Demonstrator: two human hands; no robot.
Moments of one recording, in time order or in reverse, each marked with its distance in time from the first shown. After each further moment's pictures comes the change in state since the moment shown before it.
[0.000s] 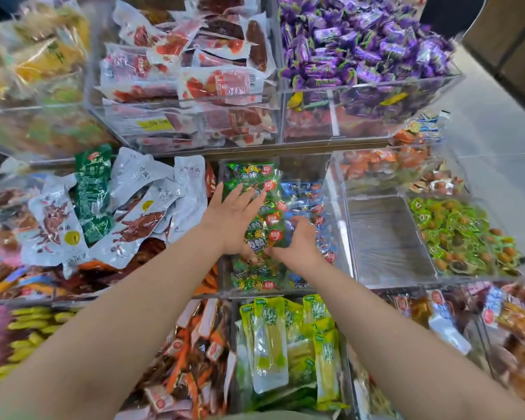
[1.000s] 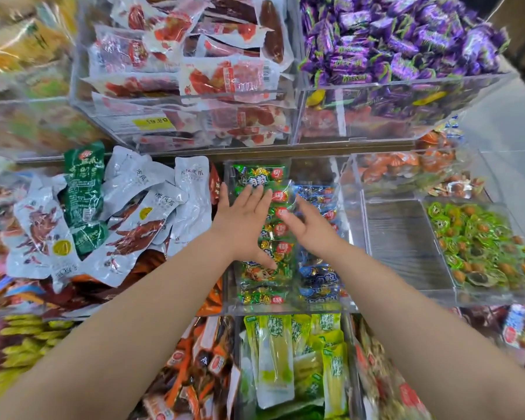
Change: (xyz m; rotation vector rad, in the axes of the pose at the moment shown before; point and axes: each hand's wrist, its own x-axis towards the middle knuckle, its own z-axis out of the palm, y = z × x) left_hand 0.026 -0.001 0.005 -0.104 -0.038 -0.040; right_hand 0.061 -0.004 -0.017 -0.029 -0.141 -0.189
